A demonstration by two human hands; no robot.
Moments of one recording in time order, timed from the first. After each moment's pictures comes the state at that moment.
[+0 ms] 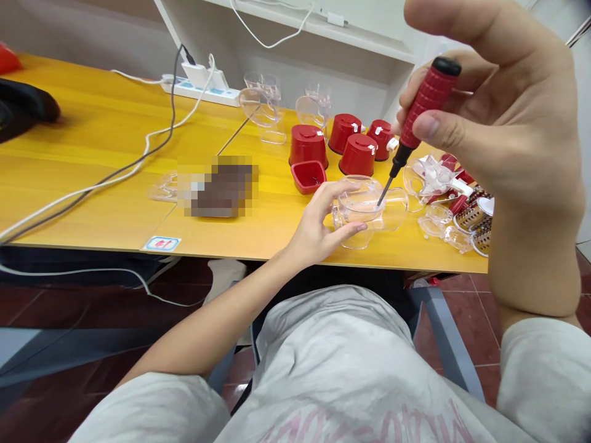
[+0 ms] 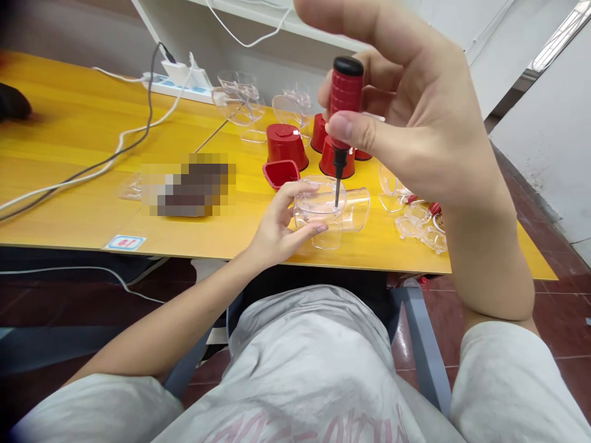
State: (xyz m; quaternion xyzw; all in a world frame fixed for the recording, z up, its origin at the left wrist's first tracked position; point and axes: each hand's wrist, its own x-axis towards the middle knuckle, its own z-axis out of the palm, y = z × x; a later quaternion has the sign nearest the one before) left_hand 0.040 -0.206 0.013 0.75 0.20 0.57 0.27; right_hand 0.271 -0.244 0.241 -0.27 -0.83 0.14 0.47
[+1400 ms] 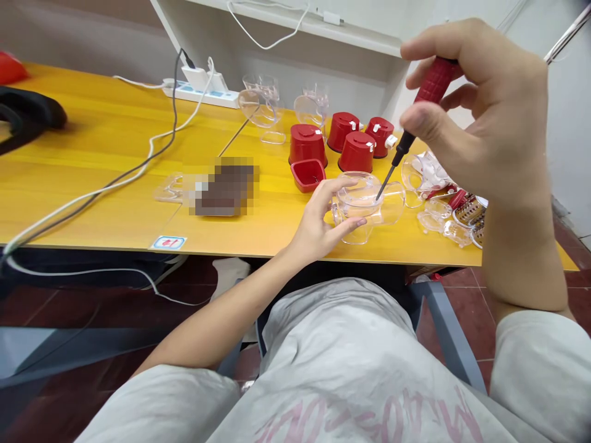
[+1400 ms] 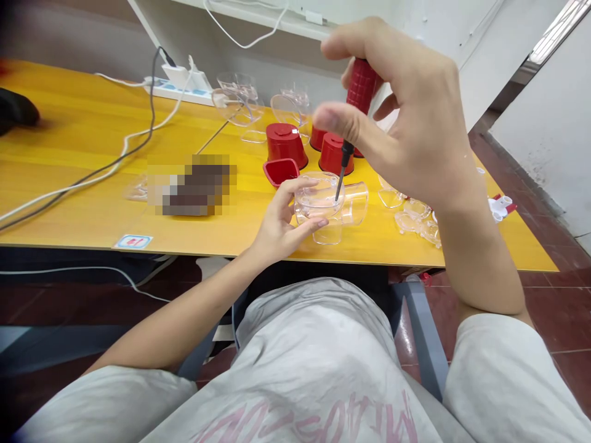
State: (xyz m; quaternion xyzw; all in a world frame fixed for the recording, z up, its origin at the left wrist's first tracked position) left_hand 0.044 -0.207 0.014 0.74 0.20 0.59 0.26; right_hand 0.281 -0.239 0.233 -0.28 -0.85 -0.06 0.45
